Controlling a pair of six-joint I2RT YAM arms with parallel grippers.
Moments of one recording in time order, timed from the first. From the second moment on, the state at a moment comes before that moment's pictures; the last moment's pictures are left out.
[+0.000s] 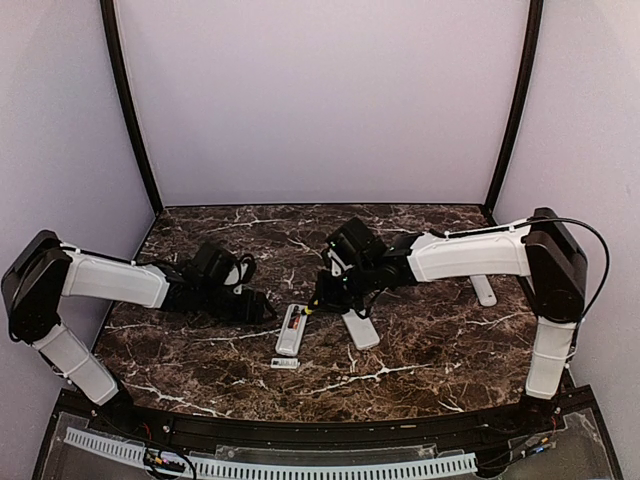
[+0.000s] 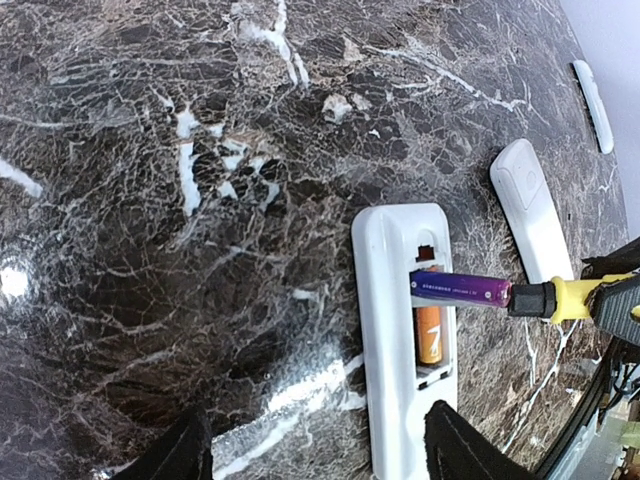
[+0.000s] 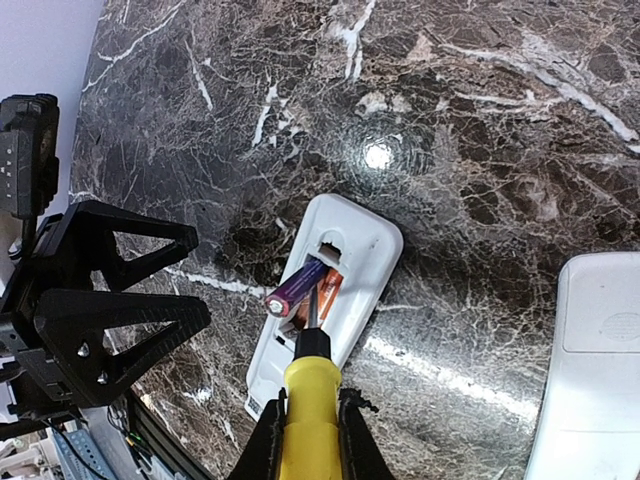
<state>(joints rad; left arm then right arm) -0.65 1.55 0.74 -0.09 0.23 -0.57 0.94 1.90 1.34 -0.33 -0.20 0.86</state>
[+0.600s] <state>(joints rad) -0.65 1.52 0.71 -0.07 0.25 -0.57 0.93 1.85 1.24 -0.21 -0.18 0.88</state>
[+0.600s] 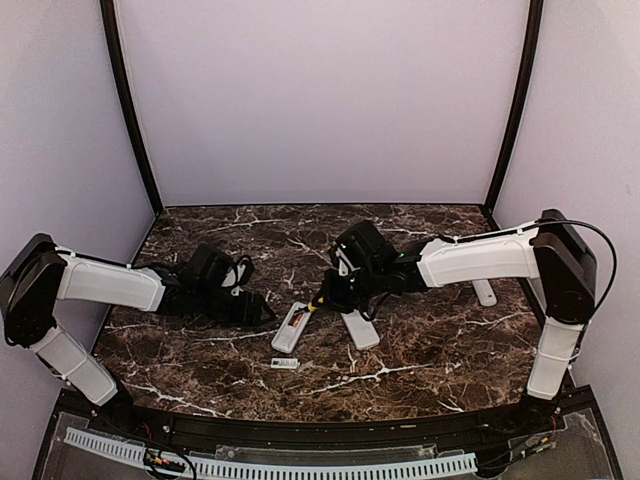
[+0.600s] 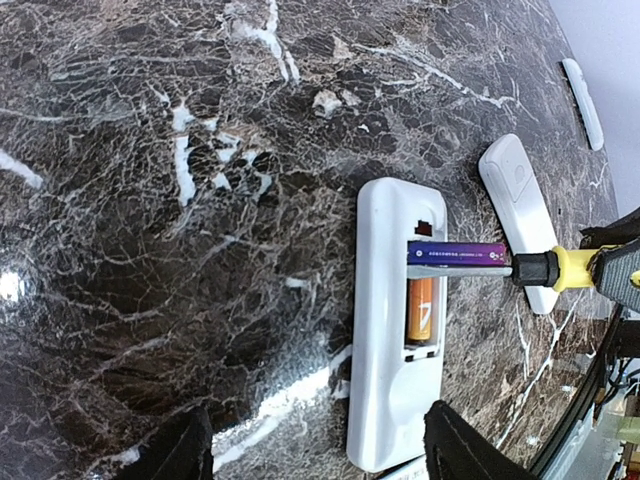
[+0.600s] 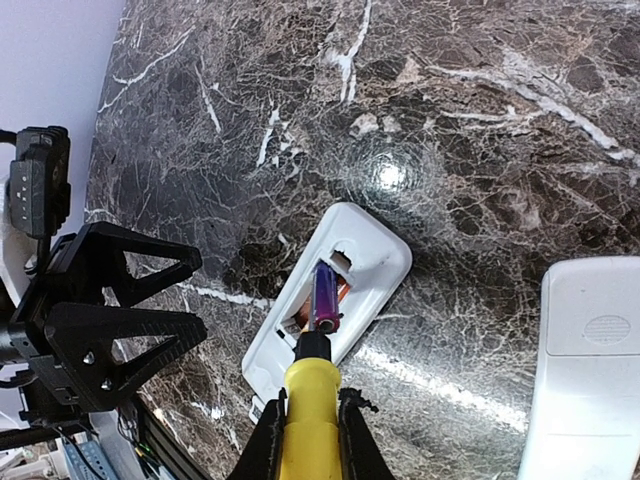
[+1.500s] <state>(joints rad) -0.66 1.50 0.69 -0.07 0.28 -0.54 0.92 1.74 1.13 -0.16 -0.14 0.87</state>
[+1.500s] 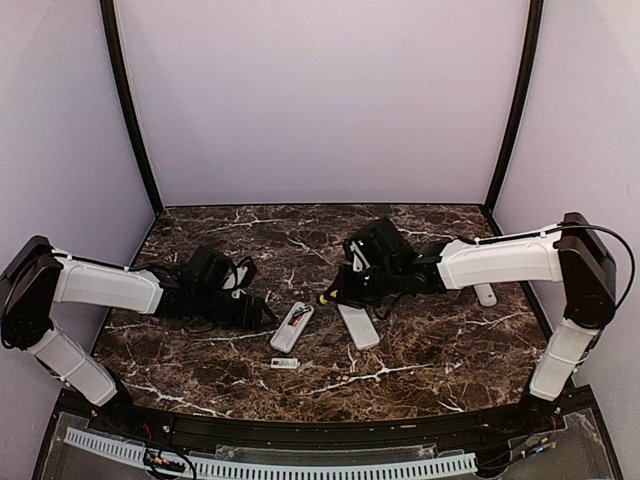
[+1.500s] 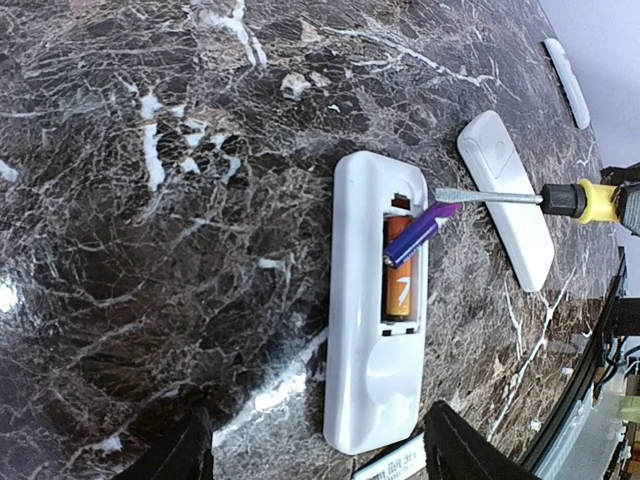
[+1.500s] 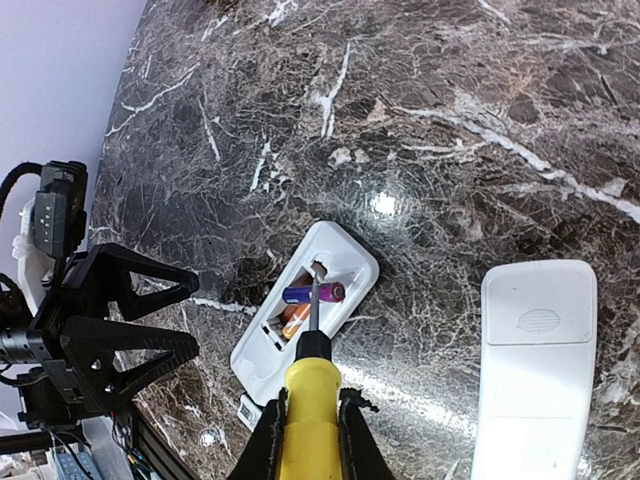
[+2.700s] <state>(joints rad) -0.79 1.58 0.75 -0.07 0.22 -0.51 1.05 1.86 1.34 -0.36 -0.02 0.61</state>
